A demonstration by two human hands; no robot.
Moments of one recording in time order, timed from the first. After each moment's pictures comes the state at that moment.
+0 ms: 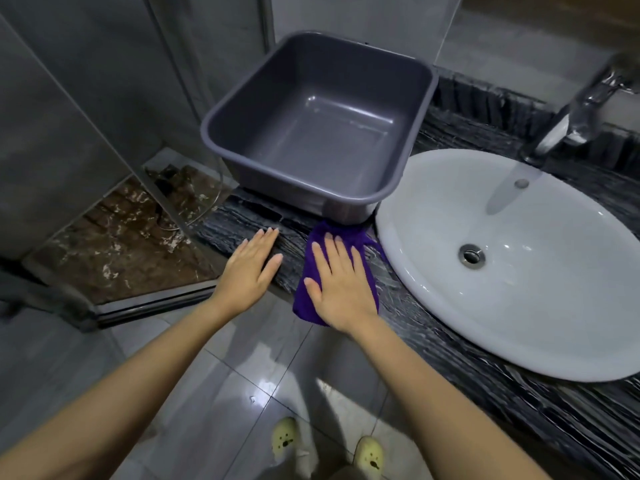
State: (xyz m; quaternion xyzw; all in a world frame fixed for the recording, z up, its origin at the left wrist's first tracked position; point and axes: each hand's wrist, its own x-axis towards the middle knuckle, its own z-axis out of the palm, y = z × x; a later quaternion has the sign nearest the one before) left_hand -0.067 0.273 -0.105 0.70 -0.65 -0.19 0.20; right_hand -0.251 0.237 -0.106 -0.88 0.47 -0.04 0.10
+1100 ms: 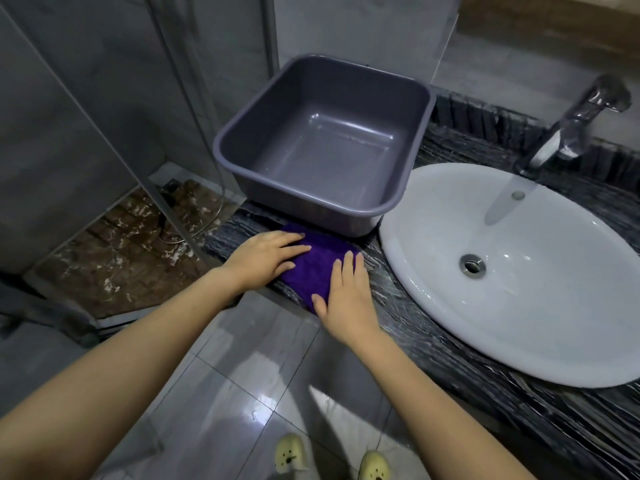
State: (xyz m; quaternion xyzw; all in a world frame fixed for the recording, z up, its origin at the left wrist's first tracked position) left_hand -0.048 0.229 -0.075 0.57 -0.82 -0.09 0.01; right_hand -0.246 0.249 -0.084 -0.83 0.53 0.01 0.17
